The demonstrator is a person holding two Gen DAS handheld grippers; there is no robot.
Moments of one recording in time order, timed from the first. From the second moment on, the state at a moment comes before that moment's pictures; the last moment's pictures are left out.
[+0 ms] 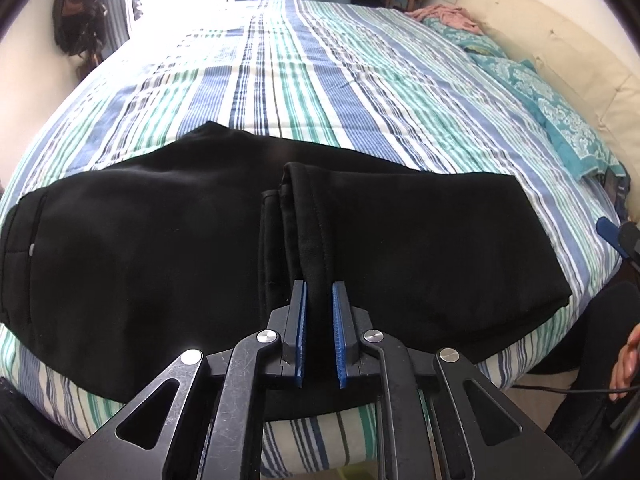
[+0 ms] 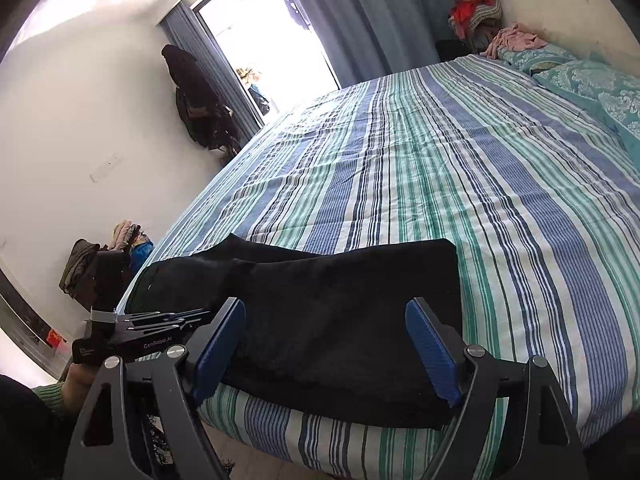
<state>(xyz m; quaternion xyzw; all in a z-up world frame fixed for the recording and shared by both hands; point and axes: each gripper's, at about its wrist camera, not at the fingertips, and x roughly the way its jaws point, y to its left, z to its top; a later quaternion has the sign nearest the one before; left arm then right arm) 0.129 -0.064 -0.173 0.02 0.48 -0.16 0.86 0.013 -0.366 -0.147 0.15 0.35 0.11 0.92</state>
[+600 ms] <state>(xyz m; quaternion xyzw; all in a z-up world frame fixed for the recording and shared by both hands) 0.121 -0.023 -0.154 -0.03 0.43 -0.12 0.89 0.049 -0.342 -0.232 0.17 0.50 0.16 0.83</state>
